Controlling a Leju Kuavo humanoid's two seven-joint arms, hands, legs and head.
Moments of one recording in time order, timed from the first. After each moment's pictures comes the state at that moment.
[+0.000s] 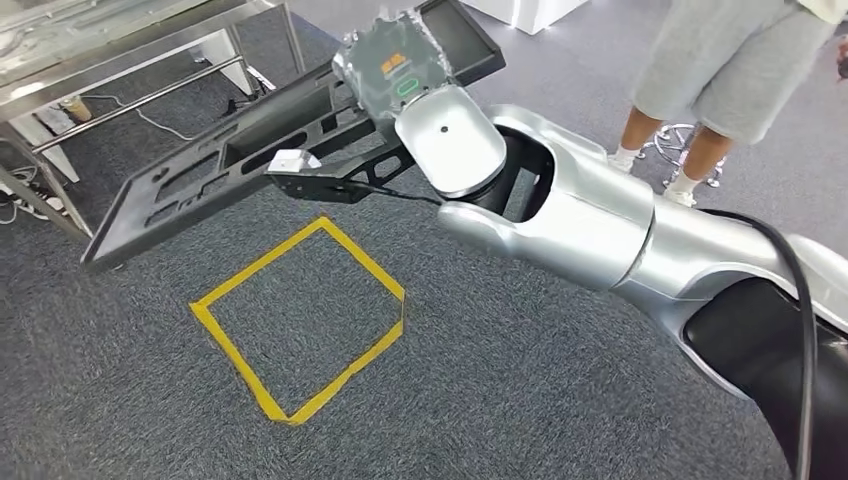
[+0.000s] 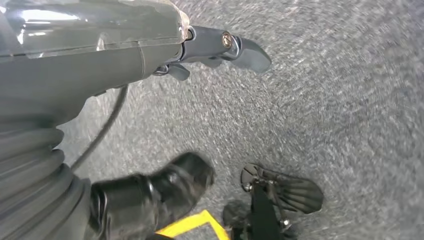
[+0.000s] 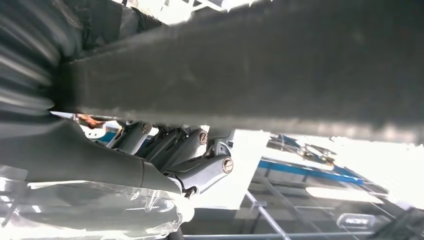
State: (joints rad) left arm -0.09 0.06 -0.75 -0.17 1.05 0.31 -0.13; right arm -1.43 -0.03 1.11 -1.27 0.63 0.39 0.57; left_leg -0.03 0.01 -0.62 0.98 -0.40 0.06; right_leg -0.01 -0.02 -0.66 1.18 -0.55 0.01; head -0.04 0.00
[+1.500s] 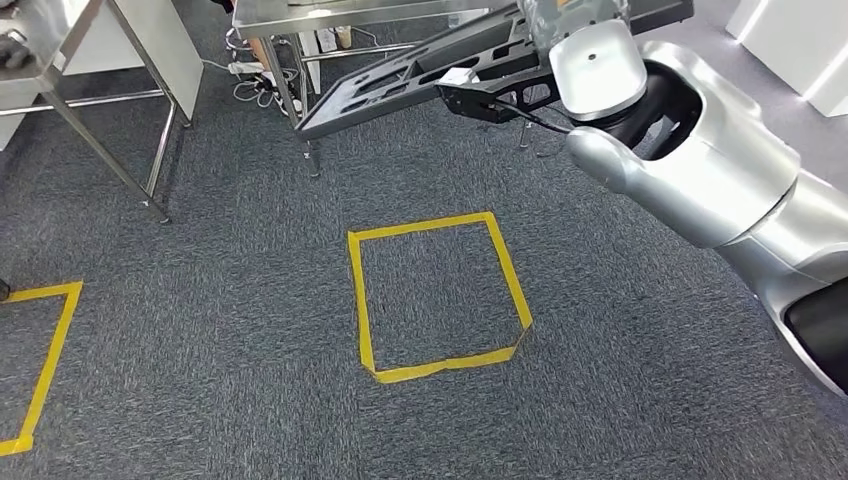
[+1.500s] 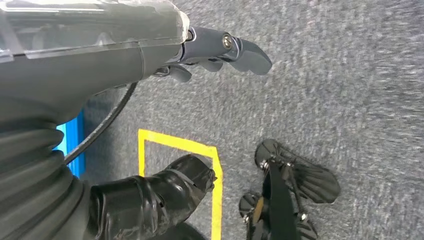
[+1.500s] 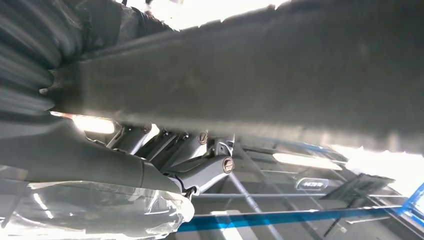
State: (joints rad) left arm -0.08 0.04 -0.72 -0.17 1.10 0.34 -0.06; right arm -1.46 -0.26 1.02 -1.27 0.75 0.58 0.64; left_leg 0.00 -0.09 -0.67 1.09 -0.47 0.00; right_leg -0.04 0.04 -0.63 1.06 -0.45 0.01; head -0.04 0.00
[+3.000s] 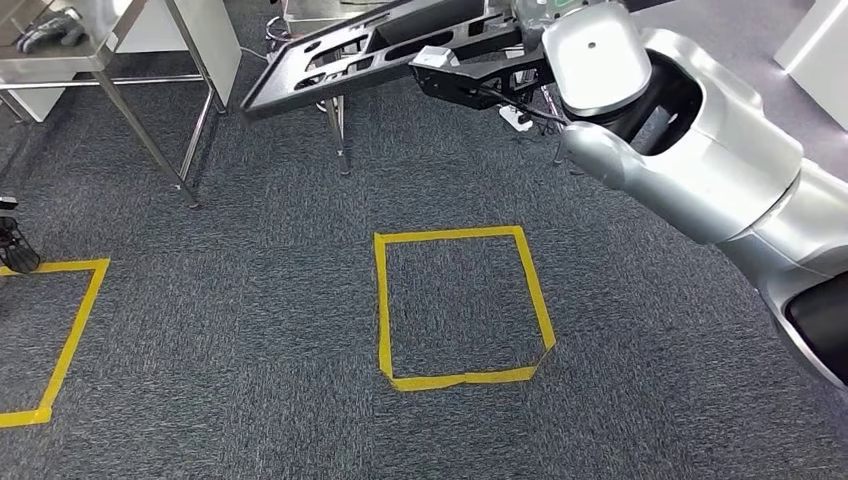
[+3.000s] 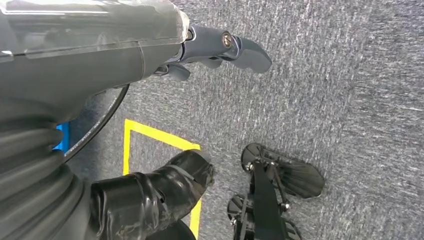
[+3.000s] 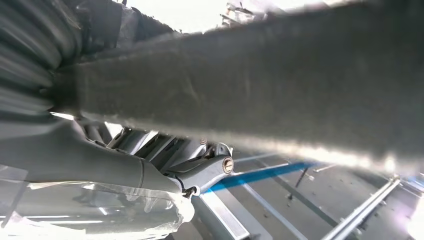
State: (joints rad) left arm -0.09 0.03 -0.71 -0.17 1.10 0.35 -0.10; right arm -1.49 -0.26 1.03 -1.30 0.73 0.47 0.64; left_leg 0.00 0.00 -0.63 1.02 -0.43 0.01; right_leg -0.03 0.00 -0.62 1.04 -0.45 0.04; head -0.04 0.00
